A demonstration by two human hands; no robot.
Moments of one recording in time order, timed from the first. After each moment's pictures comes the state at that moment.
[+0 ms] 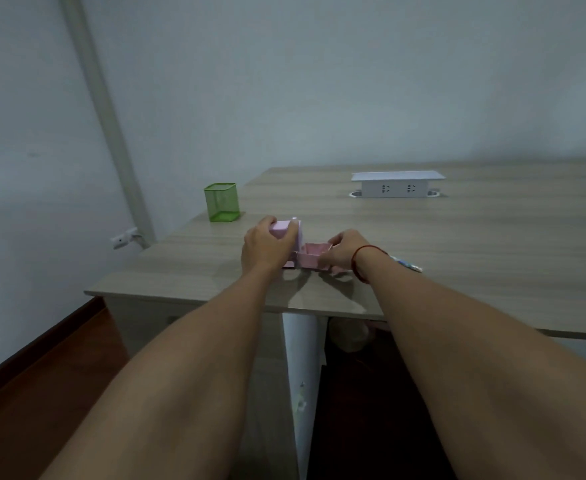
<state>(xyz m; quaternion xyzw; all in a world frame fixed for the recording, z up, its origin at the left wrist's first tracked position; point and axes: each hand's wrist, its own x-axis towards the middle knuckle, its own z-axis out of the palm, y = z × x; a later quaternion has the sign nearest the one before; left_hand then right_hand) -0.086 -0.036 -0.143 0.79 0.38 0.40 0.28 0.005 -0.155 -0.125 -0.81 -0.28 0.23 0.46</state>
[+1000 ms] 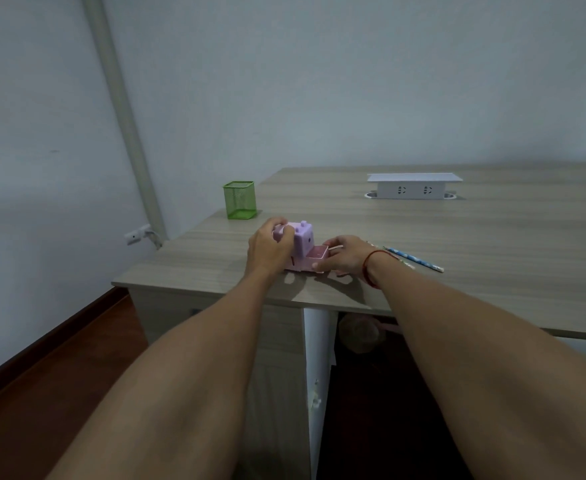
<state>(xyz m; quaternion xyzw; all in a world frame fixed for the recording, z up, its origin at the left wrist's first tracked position) -0.122 -0.025 -0.144 0.78 0.31 0.42 0.35 -0.015 -0.143 -0.134 -0.77 -0.36 0.28 0.45</state>
